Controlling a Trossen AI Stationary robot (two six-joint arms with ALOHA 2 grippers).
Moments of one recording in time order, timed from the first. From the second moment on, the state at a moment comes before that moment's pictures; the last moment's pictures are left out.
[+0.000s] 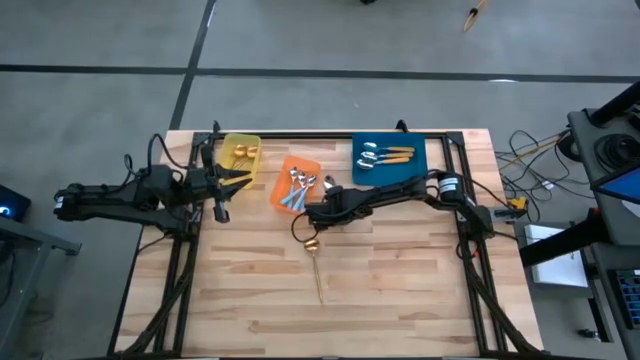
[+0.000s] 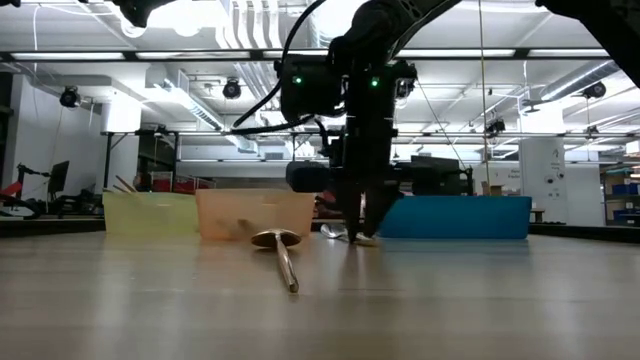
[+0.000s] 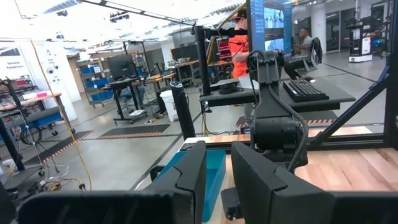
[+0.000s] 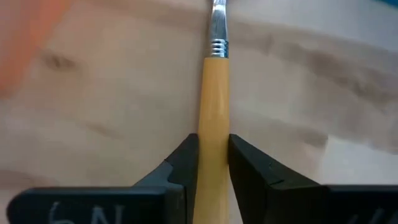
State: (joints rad) left arm -0.02 0.49 0.56 0.03 -0.28 0.20; right arm -0.01 2.19 1.60 -0.90 0.27 1.24
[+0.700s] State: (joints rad) left arm -0.02 0.49 0.56 0.06 -0.28 0.20; right arm 0.13 2.14 1.60 -1.10 -0.02 1.05
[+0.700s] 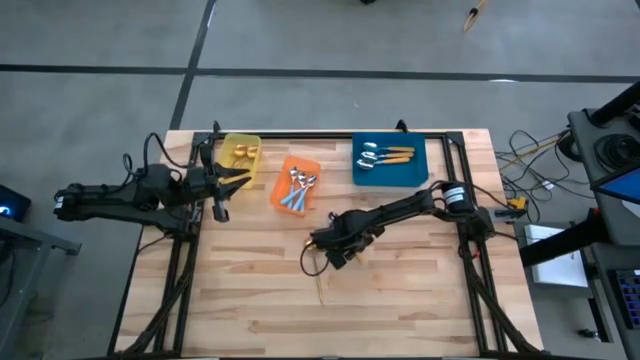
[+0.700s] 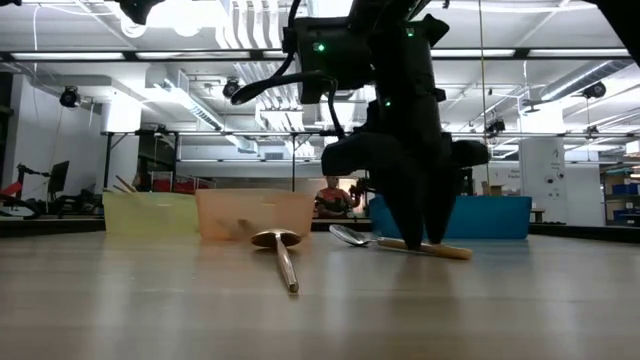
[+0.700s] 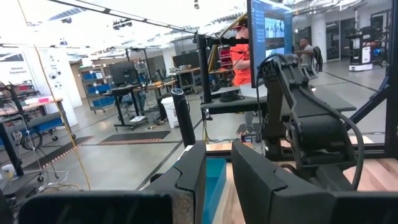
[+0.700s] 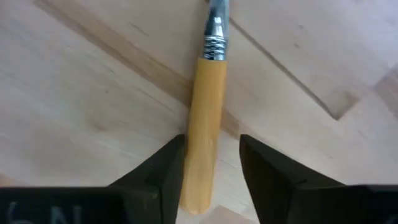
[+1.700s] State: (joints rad) left arm -0.02 0.49 0.56 0.06 -0.28 0.20; right arm 0.09 2.18 1.61 -0.93 0.08 1.06
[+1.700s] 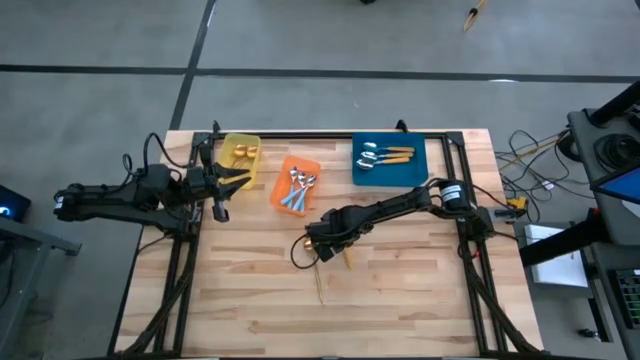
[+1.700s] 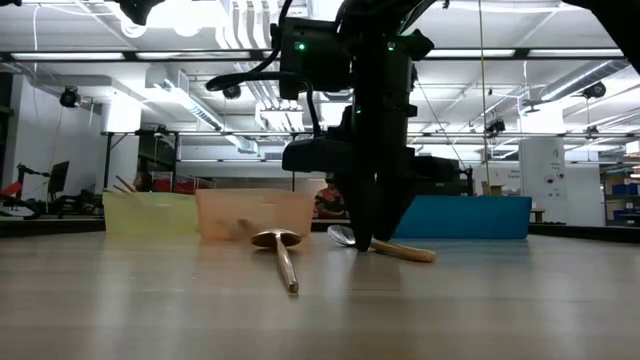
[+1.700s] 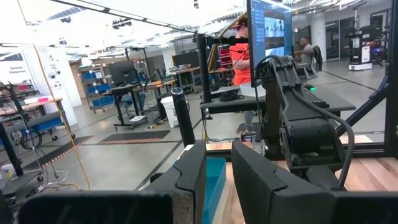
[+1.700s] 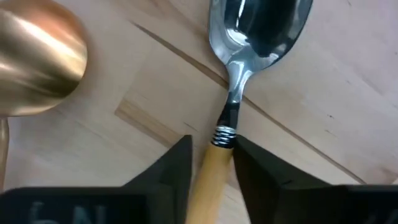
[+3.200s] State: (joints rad) left arm -0.02 0.49 0.56 -0.02 -0.28 0.05; right arm 0.09 2.12 2.06 -1.45 0.16 0.21
